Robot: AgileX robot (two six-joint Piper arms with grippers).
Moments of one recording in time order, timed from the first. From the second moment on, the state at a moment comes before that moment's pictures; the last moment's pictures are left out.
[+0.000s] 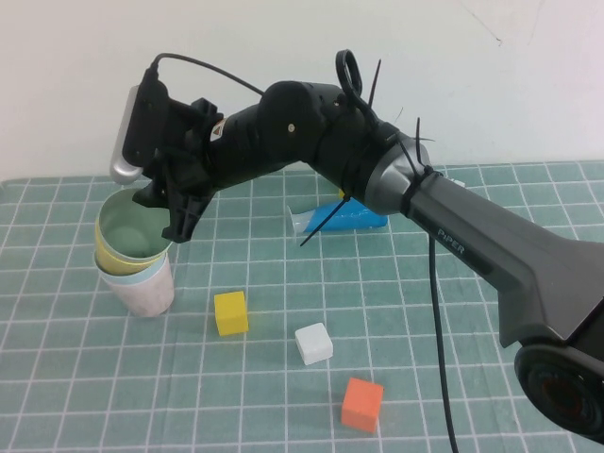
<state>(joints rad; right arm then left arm) 0.74 2.49 -2.46 0.51 0.75 -1.07 -0.02 0.28 -0.29 -0.08 0.23 0.12</state>
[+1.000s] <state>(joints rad) 0.74 2.08 -2.44 -0.20 1.23 -0.72 -0.02 0.27 -0.29 -0.09 0.23 0.12</state>
